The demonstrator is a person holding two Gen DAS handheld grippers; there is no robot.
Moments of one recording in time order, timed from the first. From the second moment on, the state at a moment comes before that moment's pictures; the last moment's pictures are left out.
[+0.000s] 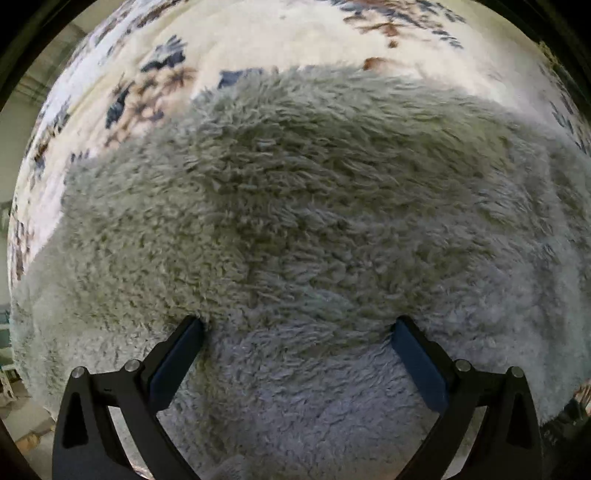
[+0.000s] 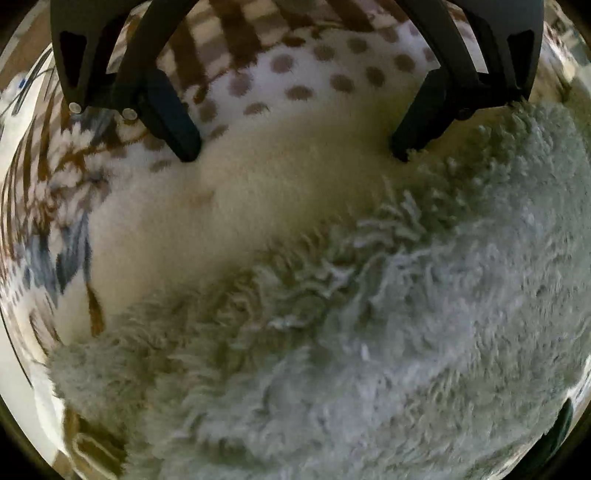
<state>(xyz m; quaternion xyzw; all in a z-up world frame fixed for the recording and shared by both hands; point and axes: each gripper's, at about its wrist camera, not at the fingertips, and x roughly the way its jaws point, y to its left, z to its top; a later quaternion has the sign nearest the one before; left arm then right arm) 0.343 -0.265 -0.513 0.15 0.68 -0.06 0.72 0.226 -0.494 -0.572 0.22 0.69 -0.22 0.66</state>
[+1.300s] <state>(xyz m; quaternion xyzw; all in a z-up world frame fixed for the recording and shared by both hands) 0.387 -0.202 -0.413 0.02 0.63 -0.09 0.77 0.201 -0.572 -0.423 0.43 0.38 -0.17 0.80</state>
